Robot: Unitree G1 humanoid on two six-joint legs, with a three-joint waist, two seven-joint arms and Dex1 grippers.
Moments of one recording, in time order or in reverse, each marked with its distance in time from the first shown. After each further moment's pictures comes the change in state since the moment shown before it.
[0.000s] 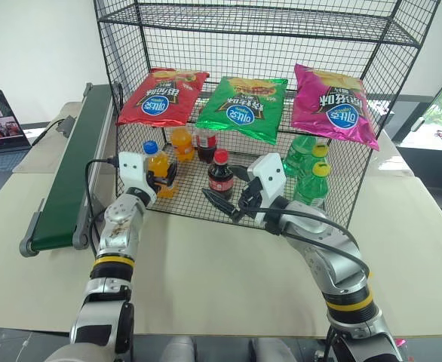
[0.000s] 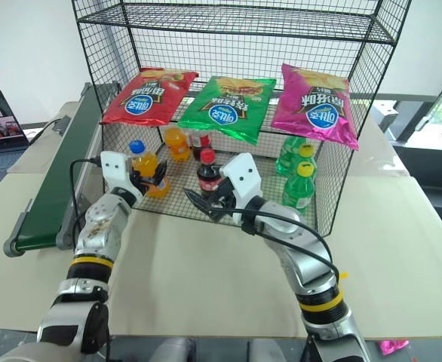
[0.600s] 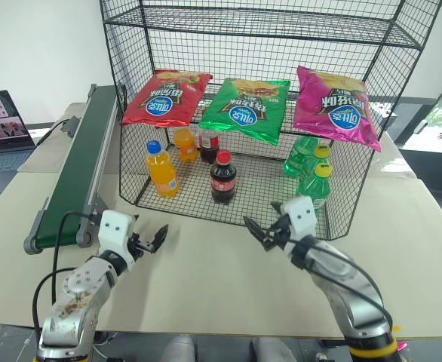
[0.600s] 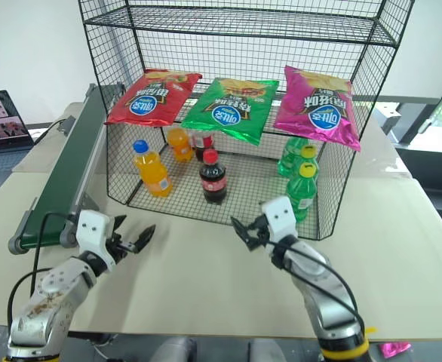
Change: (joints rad) left arm 0.616 0.086 -0.034 -0.759 -0.046 0.394 -0.007; right arm 0.444 -0.052 -0.083 -0.034 -0.136 -0.154 -0.135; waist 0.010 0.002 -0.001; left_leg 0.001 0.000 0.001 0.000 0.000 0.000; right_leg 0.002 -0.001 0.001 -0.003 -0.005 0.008
